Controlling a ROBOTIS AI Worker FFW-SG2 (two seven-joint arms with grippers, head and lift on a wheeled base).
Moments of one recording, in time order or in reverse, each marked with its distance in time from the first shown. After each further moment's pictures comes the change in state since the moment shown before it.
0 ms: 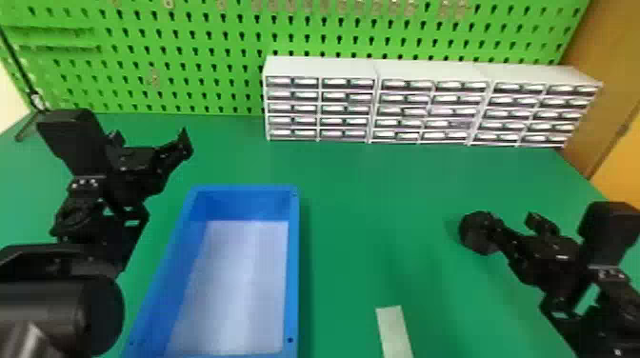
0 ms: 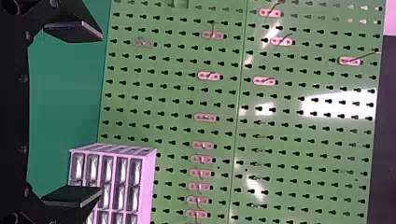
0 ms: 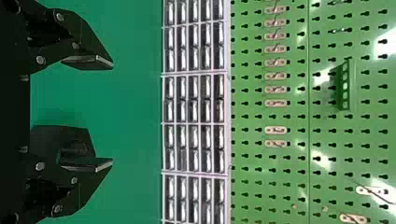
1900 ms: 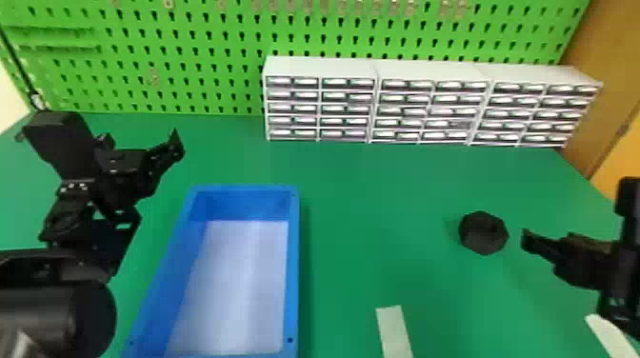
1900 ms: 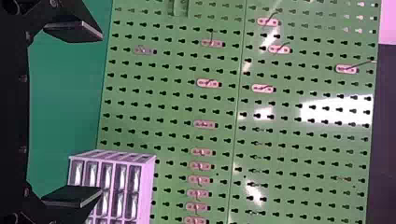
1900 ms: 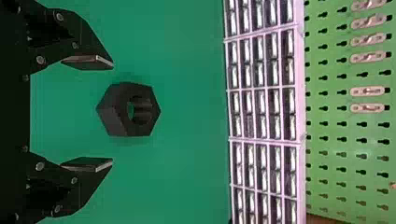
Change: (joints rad) left arm 0.018 0.000 0.022 -0.016 0.003 -0.005 0.000; right arm -0.100 -0.096 -0.066 -0.208 0.039 0.676 -0.012
